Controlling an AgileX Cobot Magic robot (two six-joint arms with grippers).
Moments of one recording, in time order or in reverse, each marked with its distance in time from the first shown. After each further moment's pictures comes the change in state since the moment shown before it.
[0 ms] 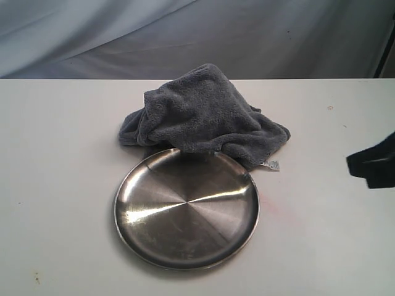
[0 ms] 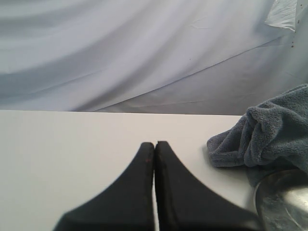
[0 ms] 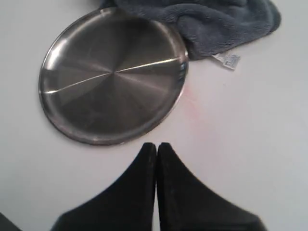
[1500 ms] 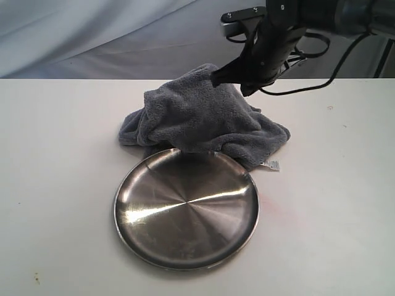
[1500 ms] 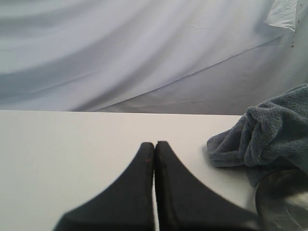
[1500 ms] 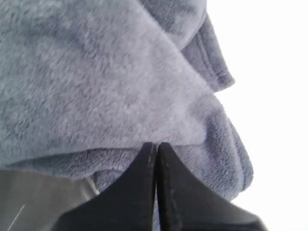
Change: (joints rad) left arm 0.000 0.000 0.000 0.000 0.000 0.000; right arm 0.184 1.147 -1.063 -0.497 0.049 0.447
